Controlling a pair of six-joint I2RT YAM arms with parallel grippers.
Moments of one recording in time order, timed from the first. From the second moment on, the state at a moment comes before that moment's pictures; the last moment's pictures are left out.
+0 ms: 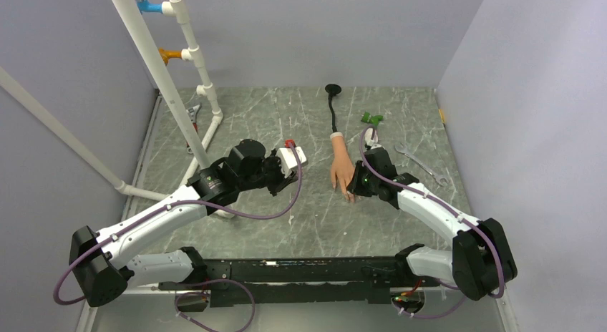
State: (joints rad) left arm -0.86 1.12 0.98 -0.30 0.19 0.25; right arm 0.43 1.19 0.64 -0.32 0.00 0.55
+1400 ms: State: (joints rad) left arm -0.86 1.11 0.98 -0.30 0.18 0.25; right arm 0.43 1.11 0.57 -0.34 -0.01 0.57
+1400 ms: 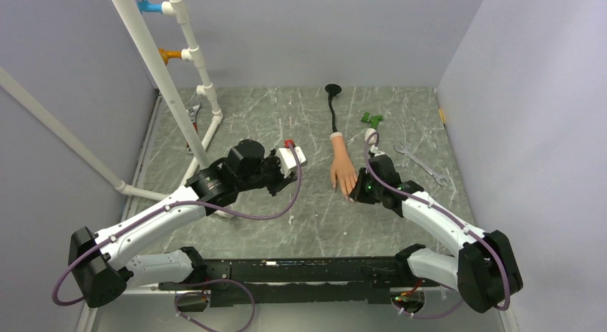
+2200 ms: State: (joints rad) left arm -0.86 1.12 0.98 -0.30 0.18 0.25; right arm 0.43 1.15 0.60 -0.34 0.00 0.56
